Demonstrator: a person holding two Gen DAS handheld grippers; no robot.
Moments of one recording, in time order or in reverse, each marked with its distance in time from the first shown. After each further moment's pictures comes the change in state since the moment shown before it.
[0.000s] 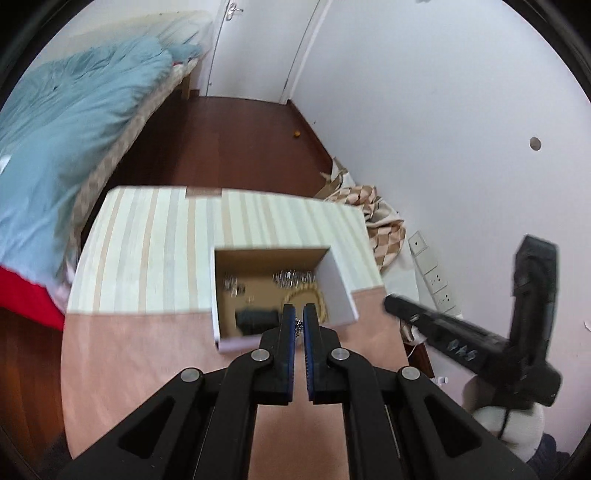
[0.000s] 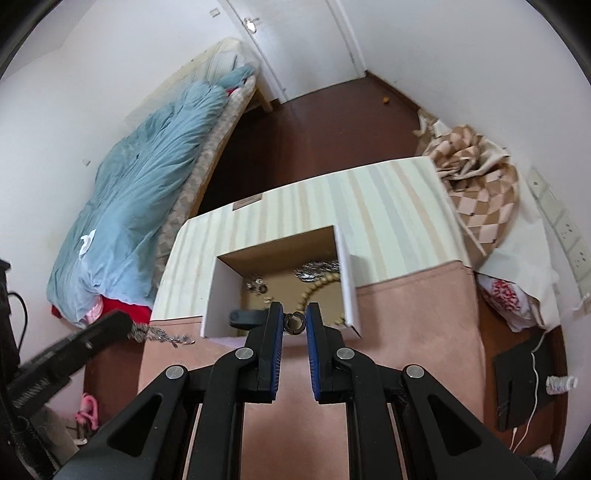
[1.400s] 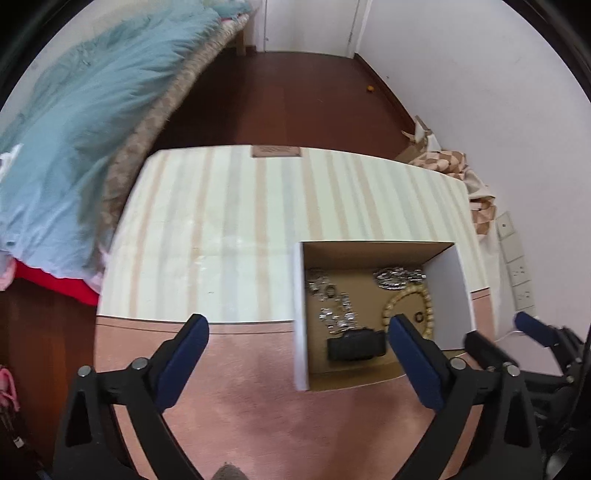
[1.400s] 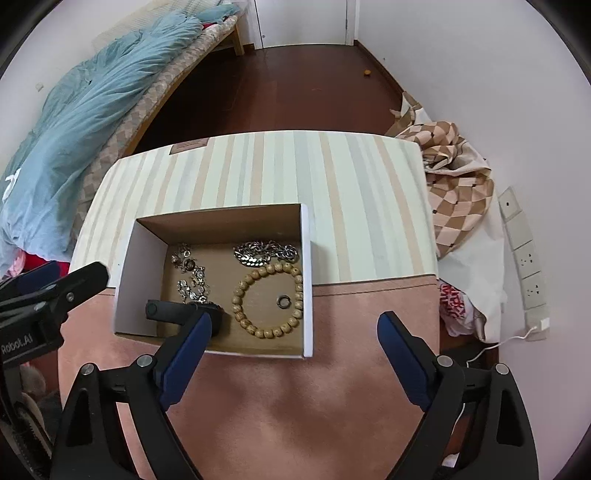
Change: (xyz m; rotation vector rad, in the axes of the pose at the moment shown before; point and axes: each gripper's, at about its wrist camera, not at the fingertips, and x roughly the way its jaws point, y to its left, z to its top) left arm 0.086 0.053 0.017 -0.049 0.186 0.319; right arm 0.069 0.010 0.021 -0.148 0.183 -0.318
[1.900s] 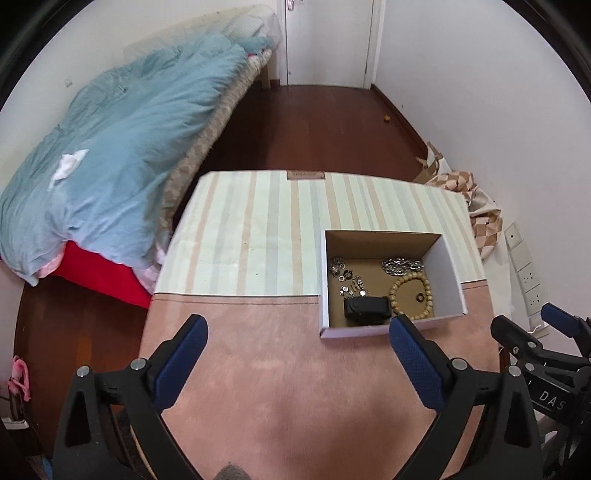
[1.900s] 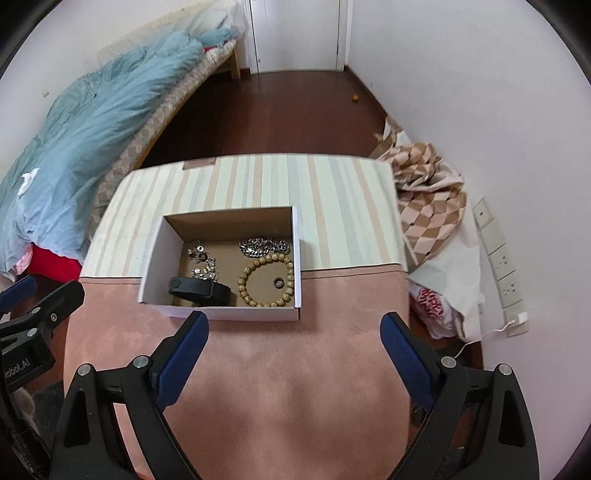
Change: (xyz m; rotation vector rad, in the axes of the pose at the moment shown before) left arm -0.087 -0.001 -0.053 -0.018 -0.137 0.091; right arm -0.084 0.005 -0.045 -0.003 -0.119 -0.042
